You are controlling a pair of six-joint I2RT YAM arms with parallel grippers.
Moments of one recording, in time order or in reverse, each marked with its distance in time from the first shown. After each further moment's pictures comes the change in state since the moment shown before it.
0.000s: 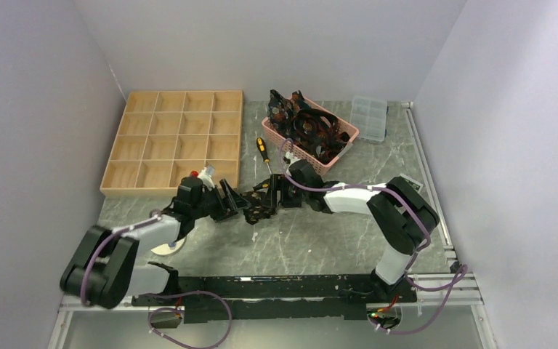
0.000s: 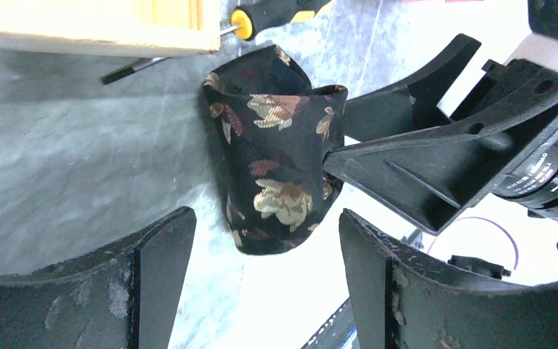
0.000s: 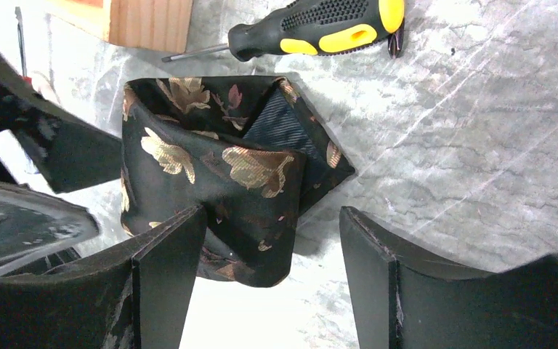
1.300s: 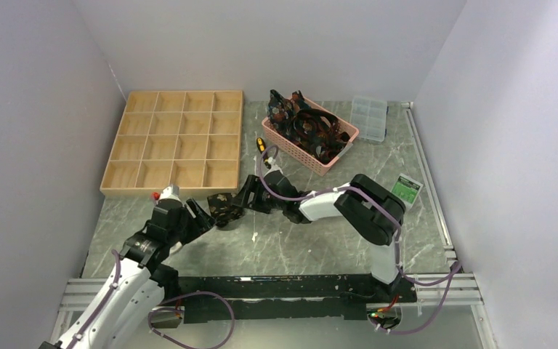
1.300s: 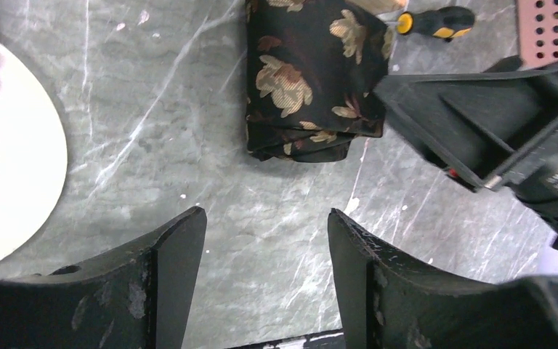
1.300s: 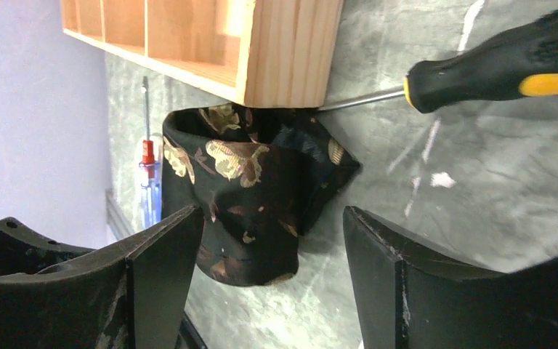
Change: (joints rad) left arm -0.005 -0.834 0.029 -0.996 -0.480 0.014; right arm 0.183 0.225 0.092 0.360 0.118 0.393
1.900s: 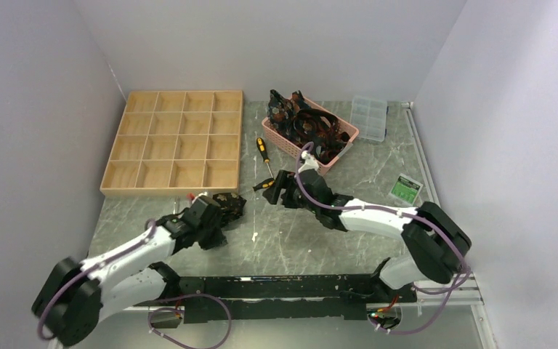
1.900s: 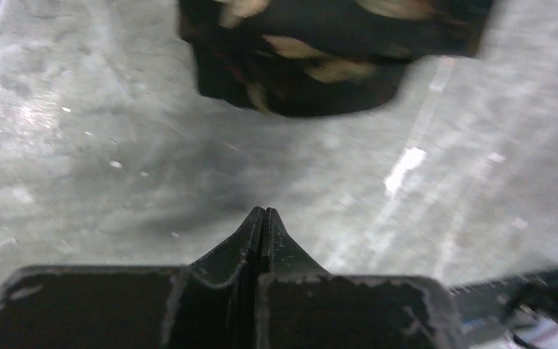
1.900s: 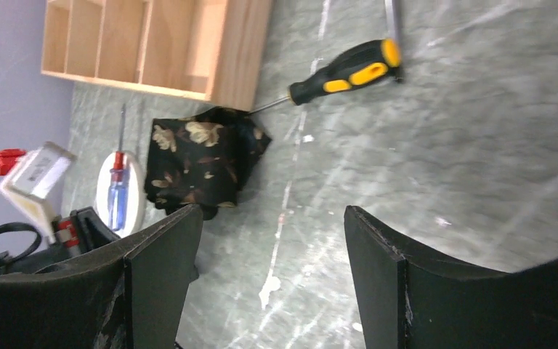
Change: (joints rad) left arm -0.286 0.415 0.043 0.096 -0.019 -0.101; right arm -0.059 -0.484 -0.220 -0.263 0.183 -0.208
